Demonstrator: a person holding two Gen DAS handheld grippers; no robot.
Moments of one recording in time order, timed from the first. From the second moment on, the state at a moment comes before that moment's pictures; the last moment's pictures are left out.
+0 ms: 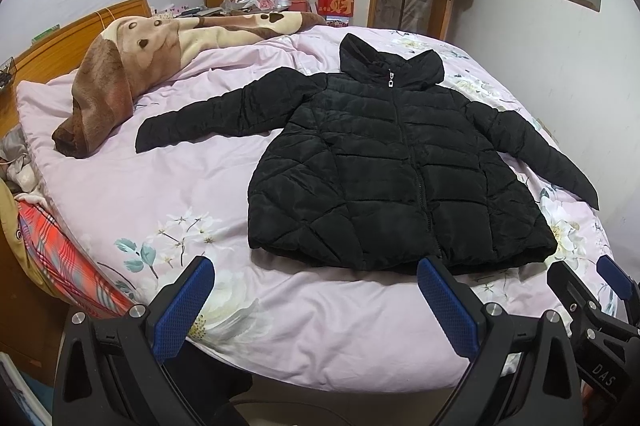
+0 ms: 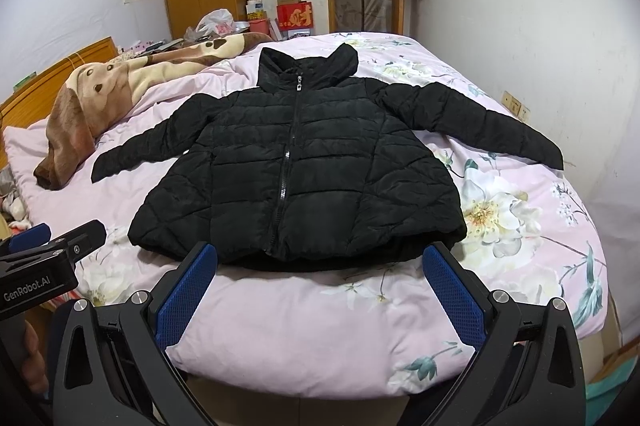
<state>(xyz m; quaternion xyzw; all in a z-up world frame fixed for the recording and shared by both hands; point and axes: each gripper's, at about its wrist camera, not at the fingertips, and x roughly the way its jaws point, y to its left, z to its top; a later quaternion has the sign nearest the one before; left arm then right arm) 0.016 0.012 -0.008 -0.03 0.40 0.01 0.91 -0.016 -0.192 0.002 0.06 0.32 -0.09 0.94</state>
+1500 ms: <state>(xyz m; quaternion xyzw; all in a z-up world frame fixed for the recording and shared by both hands) 0.342 0.336 -0.165 -0.33 0.46 0.13 0.82 0.247 -0.138 -0.062 -0.01 0.38 0.00 0.93</state>
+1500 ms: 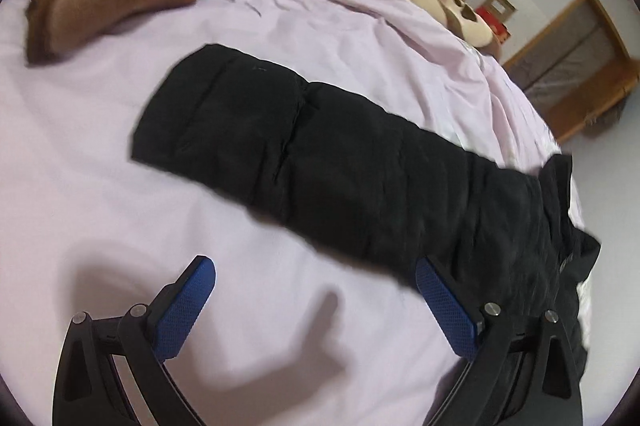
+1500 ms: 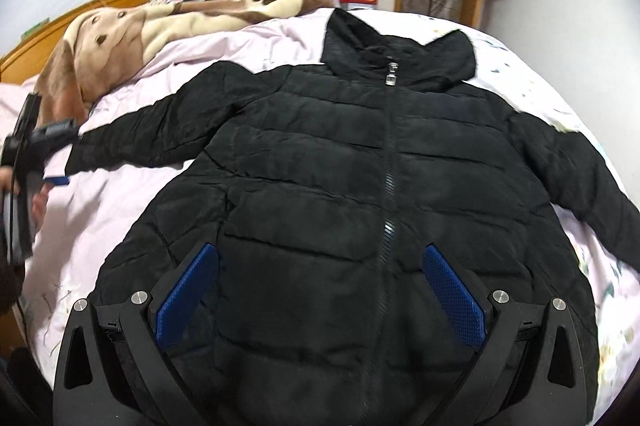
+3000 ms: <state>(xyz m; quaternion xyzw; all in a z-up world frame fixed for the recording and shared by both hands) 0.415 0.066 0.014 -0.06 0.27 -0.06 0.96 0.273 -0.214 -0.014 0.04 0.31 -0.06 0.95</state>
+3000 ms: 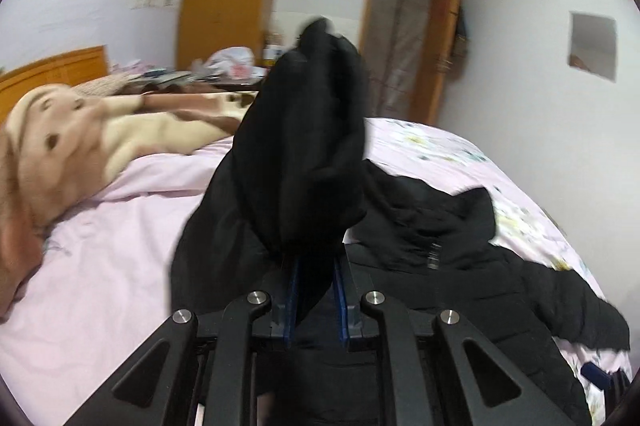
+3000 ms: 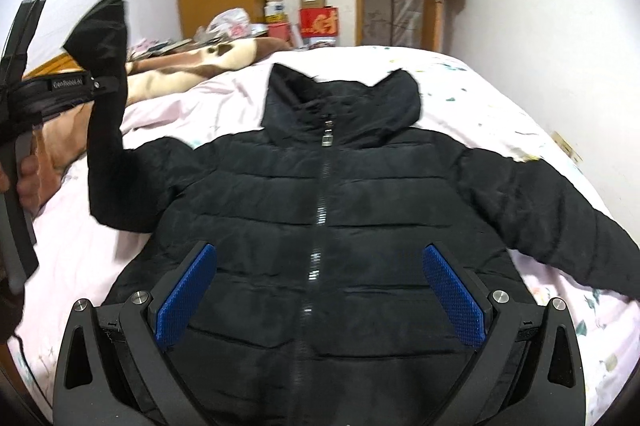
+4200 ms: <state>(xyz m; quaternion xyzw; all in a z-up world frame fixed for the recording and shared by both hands) 0.443 -0.161 -0.134 0.01 0.41 -0.22 0.89 0.265 -0.338 -0.056 0.10 0.34 -0.16 0.92</state>
